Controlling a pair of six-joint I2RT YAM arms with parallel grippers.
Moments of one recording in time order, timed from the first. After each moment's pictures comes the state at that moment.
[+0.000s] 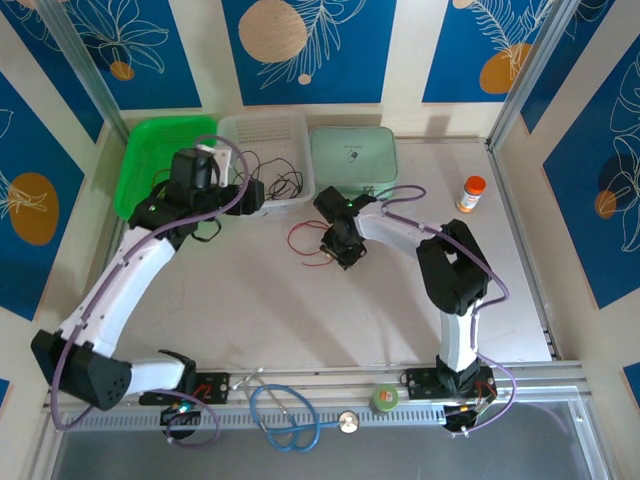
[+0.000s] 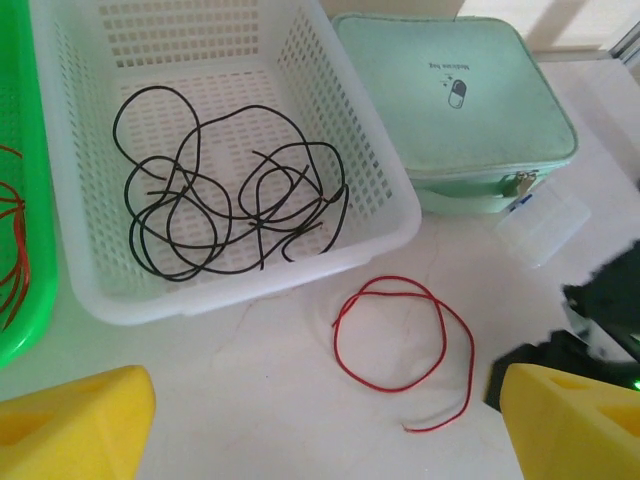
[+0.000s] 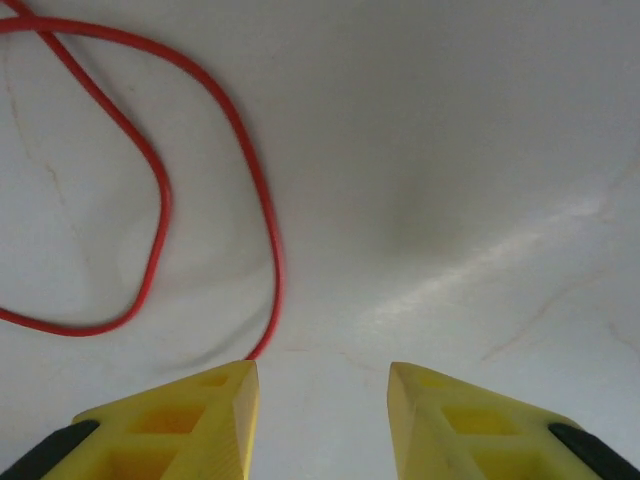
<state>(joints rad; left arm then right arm) -0.38 1.25 1.32 -0.69 0.04 -0.24 0.67 1.94 1.42 -0.86 -0.06 1.37</state>
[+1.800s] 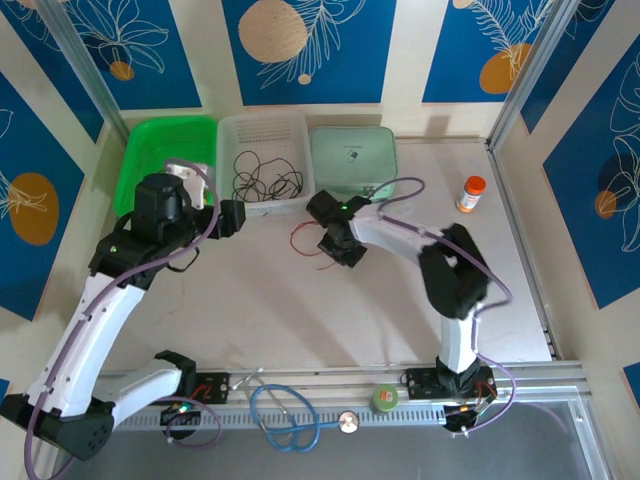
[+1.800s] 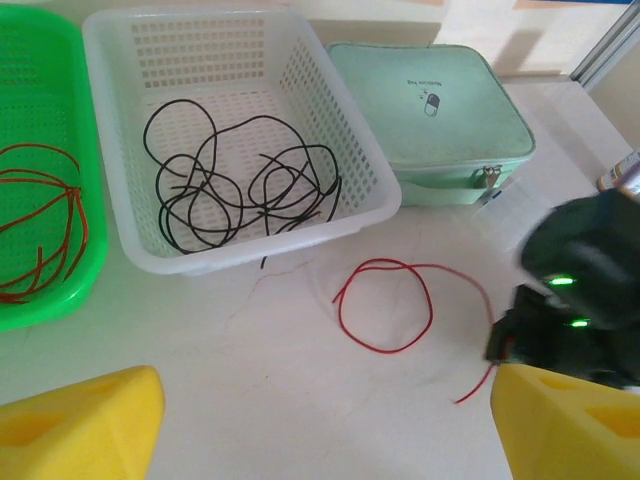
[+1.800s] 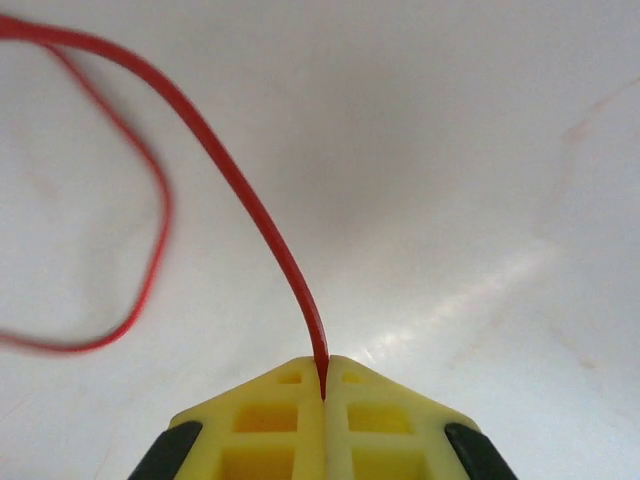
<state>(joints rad) -0.38 1.00 1.26 -0.81 0.03 -0.23 0.73 1.84 1.41 -0.93 0.15 1.35</state>
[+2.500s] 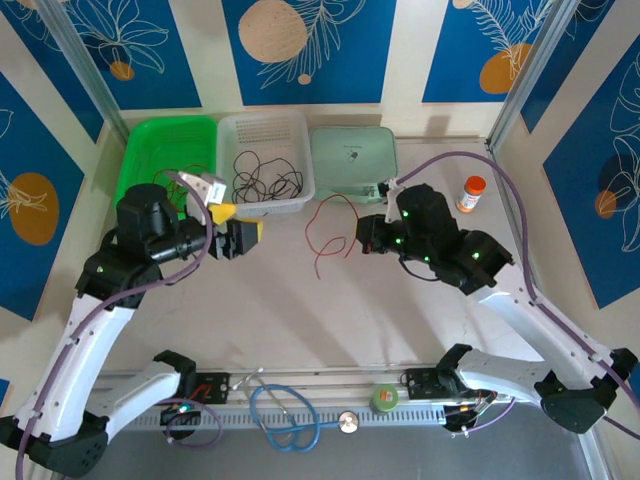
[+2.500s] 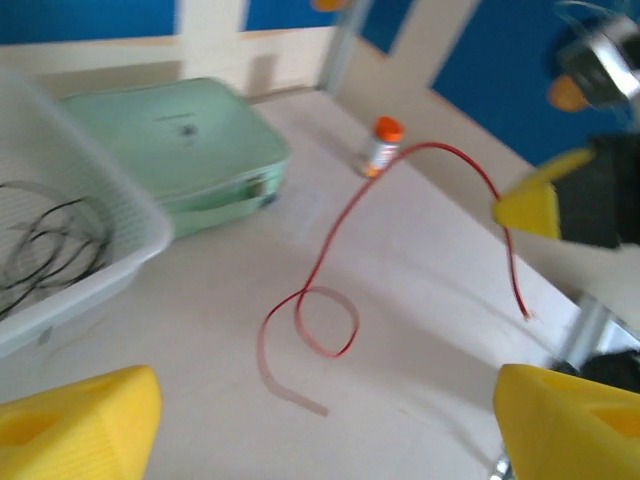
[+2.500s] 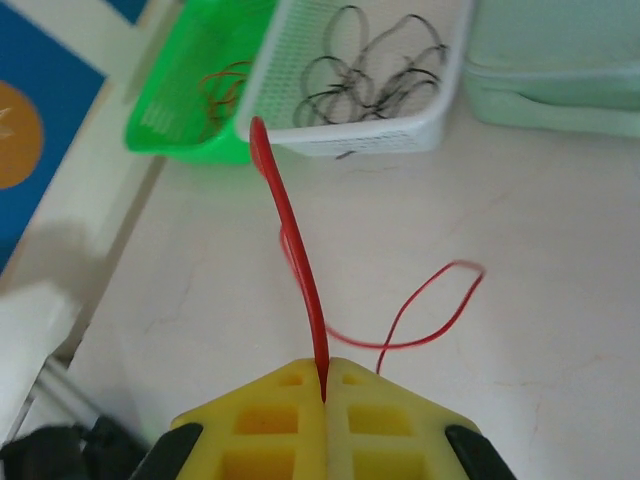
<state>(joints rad) -0.41 0.90 1.19 -0.68 0.52 -0.13 0.72 1.04 1.26 -0.78 -0.06 0.56</state>
